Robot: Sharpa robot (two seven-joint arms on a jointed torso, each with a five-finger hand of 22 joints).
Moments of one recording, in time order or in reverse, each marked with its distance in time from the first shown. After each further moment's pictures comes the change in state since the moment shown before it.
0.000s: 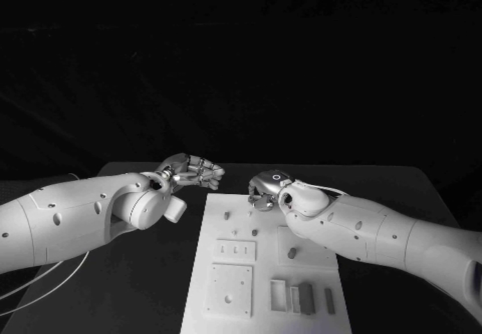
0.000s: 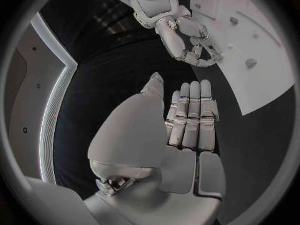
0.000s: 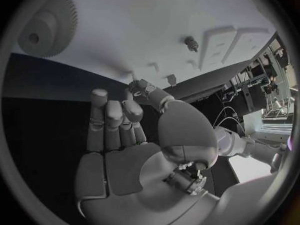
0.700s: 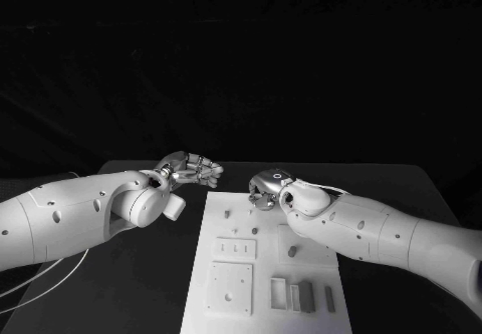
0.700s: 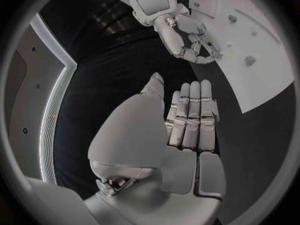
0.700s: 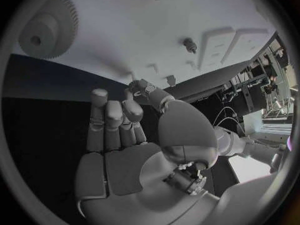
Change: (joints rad) left arm 0.000 -0.001 0.000 -0.008 0.000 -0.001 -0.001; left_hand 0.000 0.000 0.000 0.000 0.000 0.000 0.000 0.000 -0.002 0.000 0.000 0.000 0.000 0.000 0.000 0.000 0.002 -0.006 0.000 0.000 0.000 0.000; right arm 0.000 -0.012 0.000 0.024 -0.005 0.002 -0.010; right_hand -0.004 -0.004 0.003 0.003 0.000 0.000 0.001 0.000 0.001 0.002 -0.002 0.000 -0.003 0.000 0.000 0.004 -0.002 0.000 0.004 -0.004 0.000 0.000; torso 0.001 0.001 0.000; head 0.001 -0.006
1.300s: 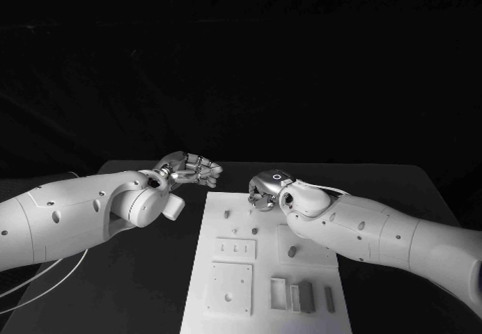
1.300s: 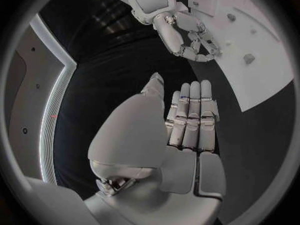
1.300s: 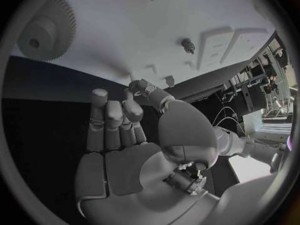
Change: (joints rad) left arm 0.000 0.000 0.000 -0.004 0.000 -0.002 -0.001; left_hand 0.000 0.000 0.000 0.000 0.000 0.000 0.000 -0.004 -0.001 0.000 0.000 -0.004 0.000 0.000 0.000 -0.004 0.002 -0.001 0.000 0.000 0.000 0.000; right arm 0.000 -0.005 0.000 0.011 0.000 0.003 -0.005; right_hand 0.000 0.000 0.003 0.003 0.000 0.005 0.000 0.001 0.000 0.003 0.000 0.000 0.000 0.001 0.000 0.000 -0.002 0.000 0.000 0.000 0.000 0.000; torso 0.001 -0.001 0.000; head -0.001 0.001
